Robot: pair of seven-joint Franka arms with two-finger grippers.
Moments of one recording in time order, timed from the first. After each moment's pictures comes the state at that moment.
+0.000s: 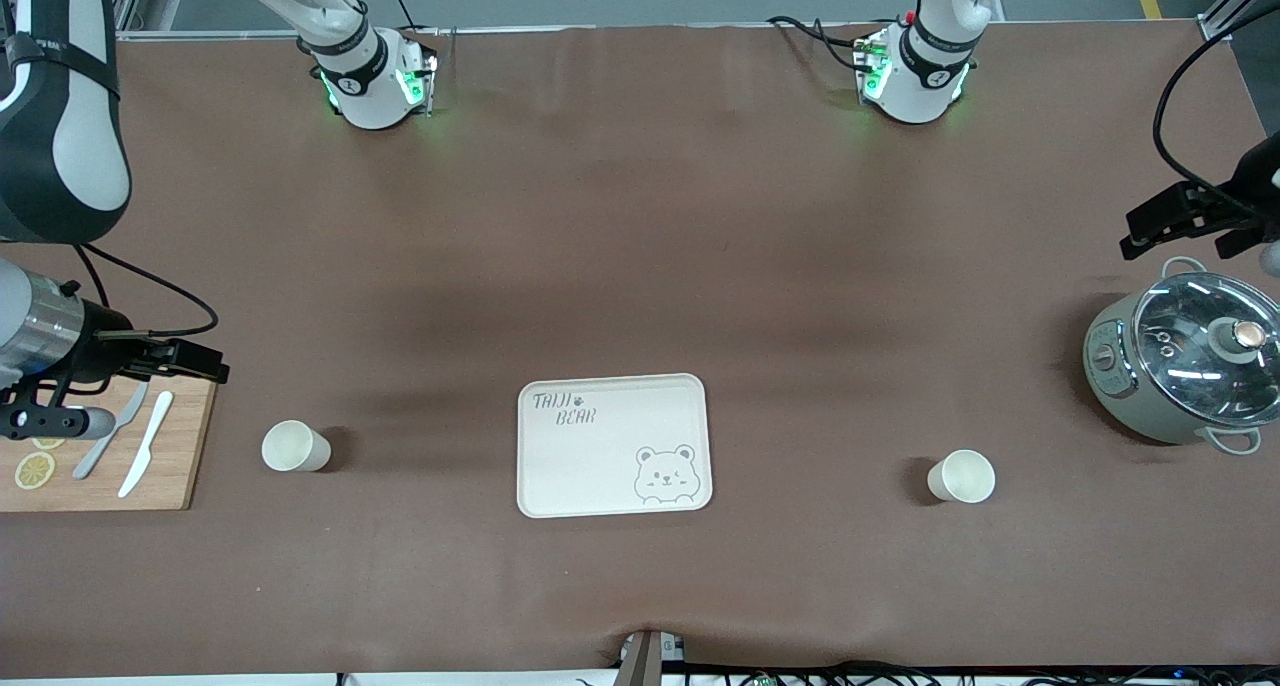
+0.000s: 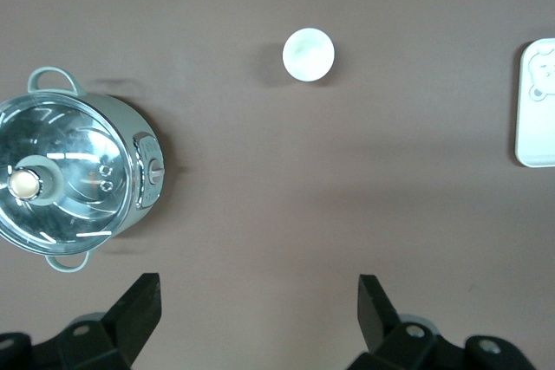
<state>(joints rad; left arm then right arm) -0.17 0.10 0.17 -1.43 -0.02 1.53 -0.01 -0.05 0.37 0.05 -1.35 0.03 1.69 0.05</state>
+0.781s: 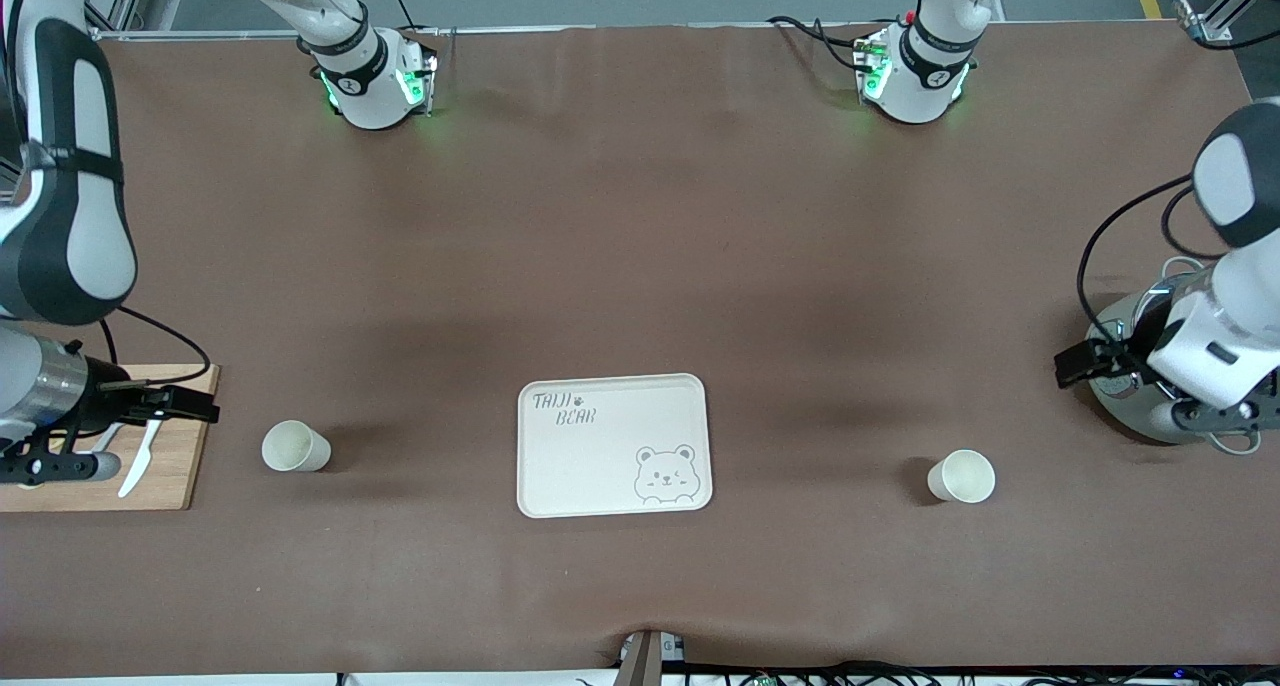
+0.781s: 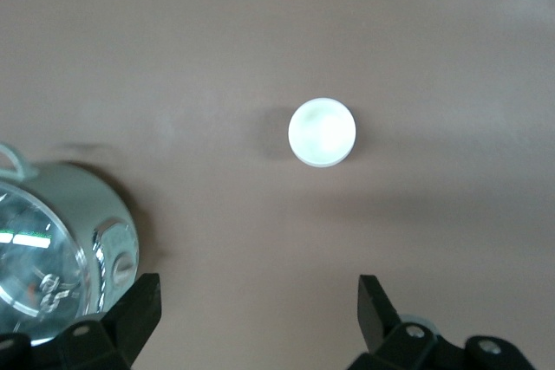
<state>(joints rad) -0.17 0.37 0.17 -1.44 -0.02 1.87 -0.04 -0.13 0.54 0.03 -1.36 0.03 1.86 -0.15</state>
